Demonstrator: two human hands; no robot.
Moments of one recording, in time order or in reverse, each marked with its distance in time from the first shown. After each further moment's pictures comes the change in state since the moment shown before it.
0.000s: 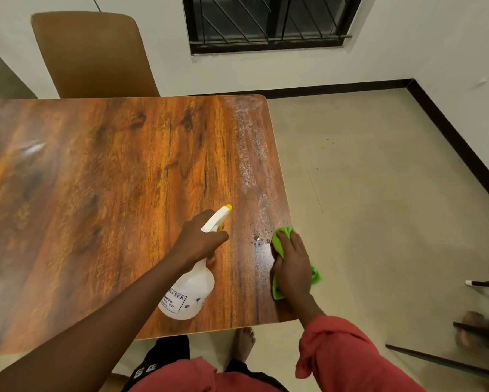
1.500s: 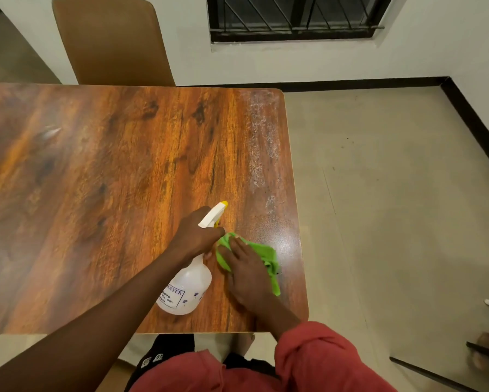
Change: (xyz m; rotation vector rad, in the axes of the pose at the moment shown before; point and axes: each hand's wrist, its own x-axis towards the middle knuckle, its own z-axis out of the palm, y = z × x) left_hand 0.022 -0.010 0.003 -0.022 0.110 -0.079; right_hand -0.013 -0.056 0.041 -0.050 -0.283 -0.581
